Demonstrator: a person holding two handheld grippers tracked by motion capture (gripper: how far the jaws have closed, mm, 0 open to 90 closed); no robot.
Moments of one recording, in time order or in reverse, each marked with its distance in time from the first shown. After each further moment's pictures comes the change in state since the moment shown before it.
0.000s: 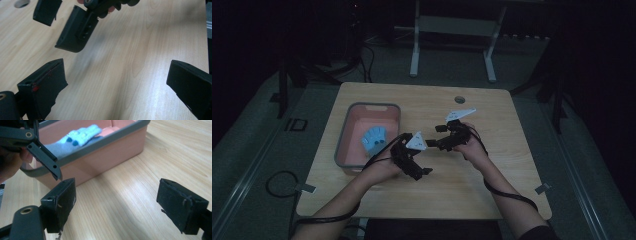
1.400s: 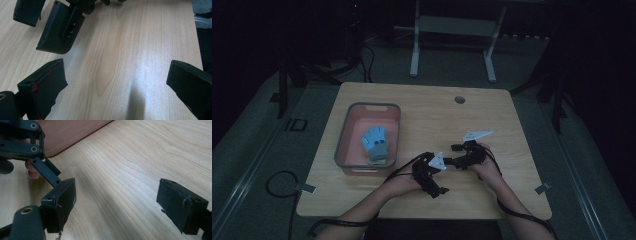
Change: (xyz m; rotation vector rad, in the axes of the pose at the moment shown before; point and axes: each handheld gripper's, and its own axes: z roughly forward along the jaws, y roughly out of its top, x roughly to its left) left arm -0.036 -0.006 0.074 0.031 -0.147 0.038; right arm -0.012 -0.088 -0.020 0.008 -0.015 0.102
